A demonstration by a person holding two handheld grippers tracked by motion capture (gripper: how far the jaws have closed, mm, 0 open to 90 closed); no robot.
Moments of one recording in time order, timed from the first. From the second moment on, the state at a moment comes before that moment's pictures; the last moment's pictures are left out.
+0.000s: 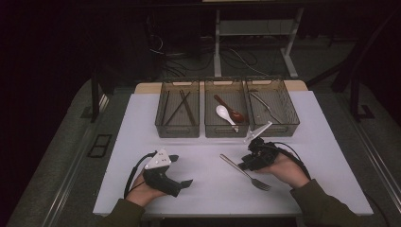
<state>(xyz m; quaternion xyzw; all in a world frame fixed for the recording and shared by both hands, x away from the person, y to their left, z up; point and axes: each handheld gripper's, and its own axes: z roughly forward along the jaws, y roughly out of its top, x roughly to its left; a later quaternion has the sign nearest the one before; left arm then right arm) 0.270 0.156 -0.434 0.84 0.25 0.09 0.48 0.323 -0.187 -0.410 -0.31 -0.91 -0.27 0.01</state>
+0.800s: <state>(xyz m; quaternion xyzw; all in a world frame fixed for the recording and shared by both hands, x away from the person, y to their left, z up) 0.270 0.154 -0.435 0.84 0.25 0.08 0.47 0.315 -0.170 -0.422 -0.29 -0.95 -0.15 0.00</state>
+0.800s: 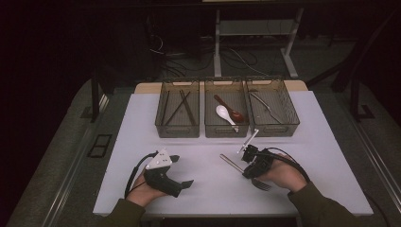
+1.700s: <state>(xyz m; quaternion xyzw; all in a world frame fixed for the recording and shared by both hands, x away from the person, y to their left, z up) 0.270 0.153 -0.436 0.84 0.25 0.08 0.47 0.315 -0.154 -0.419 -0.25 -0.96 -0.09 -0.02</state>
